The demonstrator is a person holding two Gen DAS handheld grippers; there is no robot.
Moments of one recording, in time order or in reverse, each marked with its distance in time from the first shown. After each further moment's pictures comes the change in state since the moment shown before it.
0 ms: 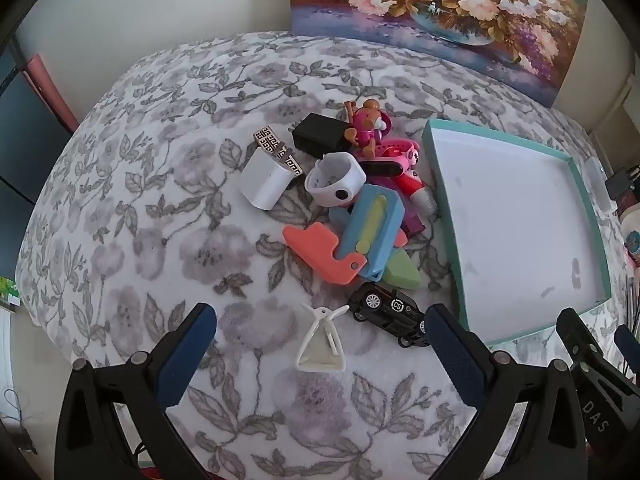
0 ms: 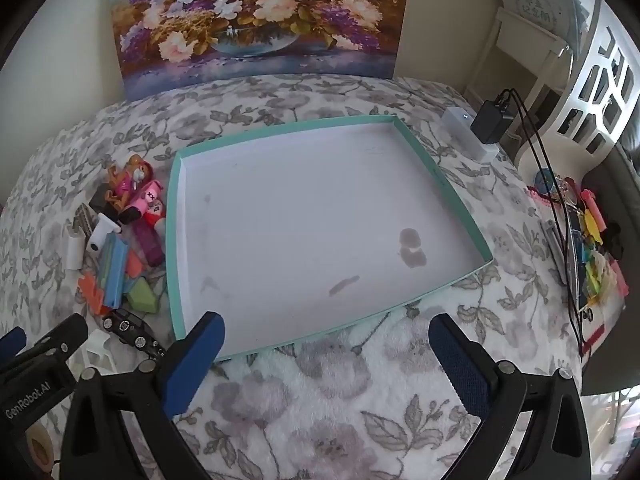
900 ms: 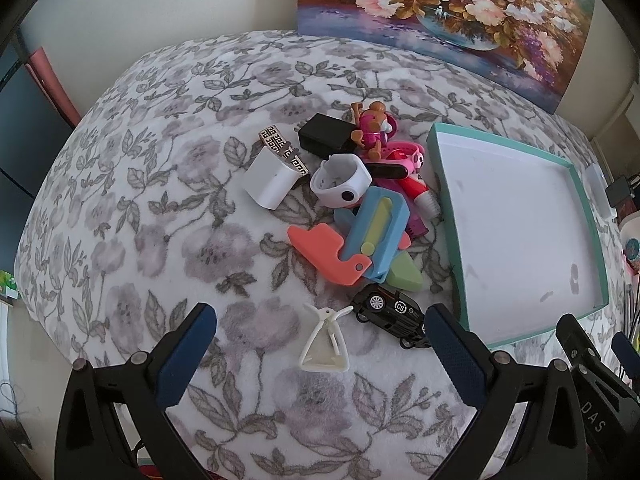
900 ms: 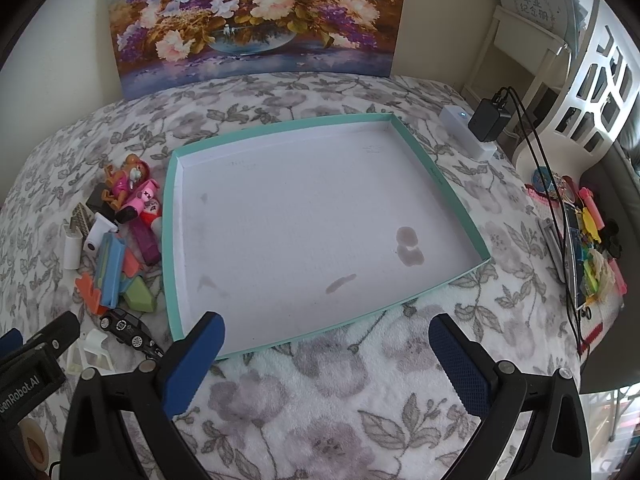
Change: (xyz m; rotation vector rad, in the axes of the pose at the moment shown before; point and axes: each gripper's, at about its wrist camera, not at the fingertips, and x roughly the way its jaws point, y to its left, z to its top) left arm -0.001 0.003 -0.001 -0.022 0.001 -0.002; right arm -0.001 -0.002 0.002 -0.006 0.004 -0.005
